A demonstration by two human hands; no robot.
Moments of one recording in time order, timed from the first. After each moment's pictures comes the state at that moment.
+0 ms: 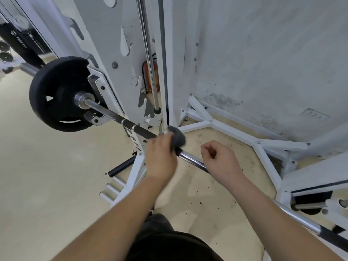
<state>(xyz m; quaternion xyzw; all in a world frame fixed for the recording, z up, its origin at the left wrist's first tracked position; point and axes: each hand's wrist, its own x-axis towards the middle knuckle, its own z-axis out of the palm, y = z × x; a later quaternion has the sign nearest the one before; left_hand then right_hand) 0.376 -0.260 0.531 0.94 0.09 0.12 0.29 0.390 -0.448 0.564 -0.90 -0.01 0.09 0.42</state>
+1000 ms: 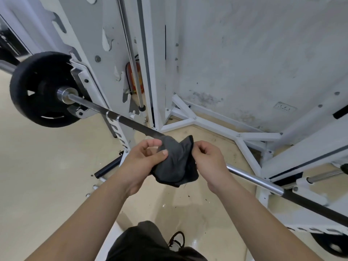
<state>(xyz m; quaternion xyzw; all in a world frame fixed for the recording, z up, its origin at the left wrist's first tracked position) 0.288 -0.262 0.586 0.61 0.20 -0.16 0.75 0.313 -0.458 0.589 -0.78 0.13 0.14 0.59</state>
